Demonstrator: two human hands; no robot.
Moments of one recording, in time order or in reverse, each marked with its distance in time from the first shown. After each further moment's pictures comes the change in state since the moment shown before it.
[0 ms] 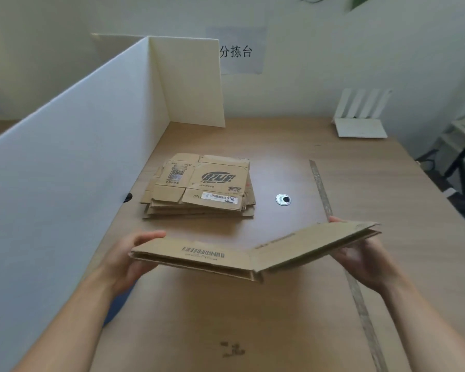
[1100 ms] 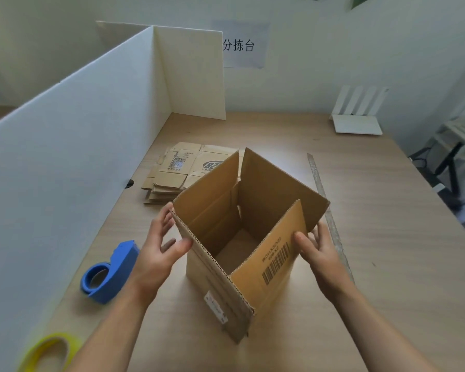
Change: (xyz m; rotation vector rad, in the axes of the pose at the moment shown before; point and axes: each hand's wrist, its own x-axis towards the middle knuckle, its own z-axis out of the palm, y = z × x) left_hand -0.059 -0.056 0.035 0.437 -0.035 0.555; right_hand -0.054 0.081 0.050 -0.718 -0.103 -0.370
